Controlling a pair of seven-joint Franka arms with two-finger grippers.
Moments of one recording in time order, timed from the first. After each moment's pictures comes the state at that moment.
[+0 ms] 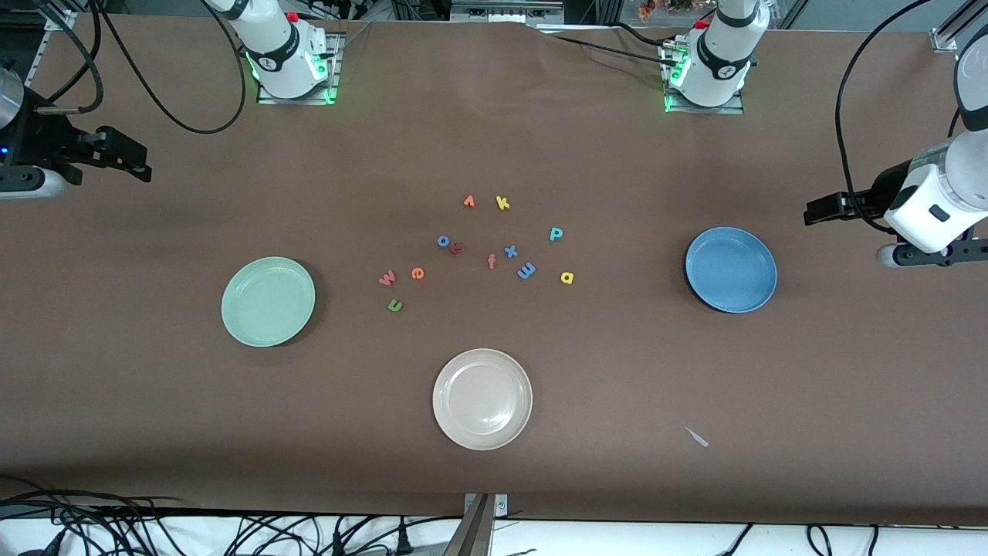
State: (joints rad) left arm 0.05 0.14 -0.04 -1.60 -0.03 1.51 -0.09; right arm 0.19 0.01 -0.15 -1.58 -0.01 1.52 -0.03
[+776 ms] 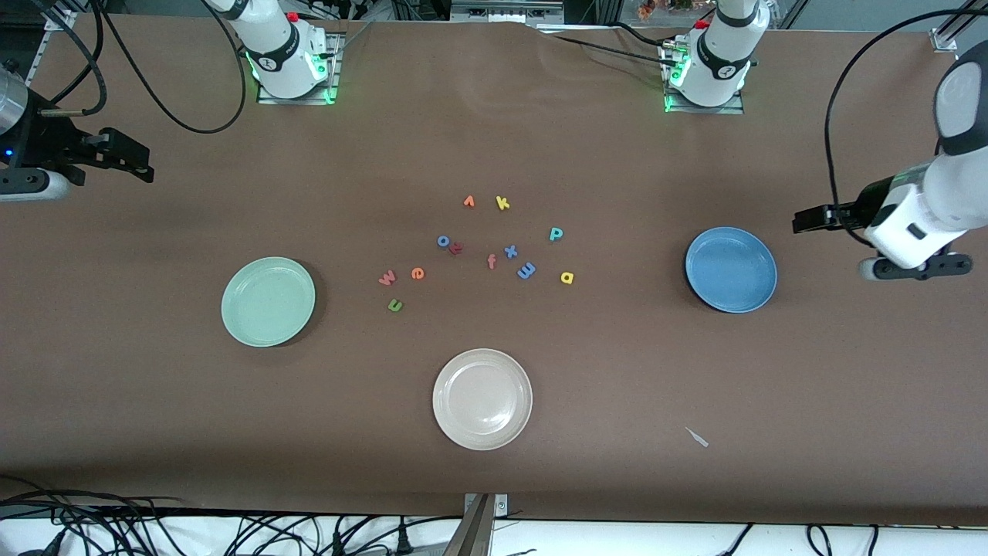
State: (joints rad) left arm 0.03 0.22 -0.05 -1.60 -0.03 1.52 -0.09; right arm 0.19 0.01 -0.15 -1.60 -0.01 1.53 -0.03
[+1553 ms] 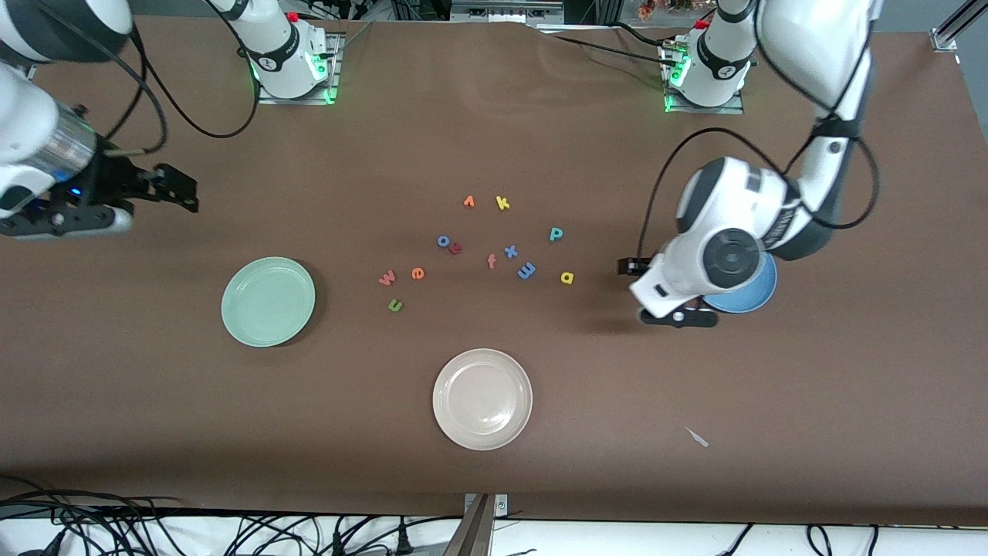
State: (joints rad) left arm -0.33 0.54 -0.06 -1.58 -0.05 1.85 -0.31; right arm 0.24 0.10 -0.10 -1.64 0.01 1.69 0.06
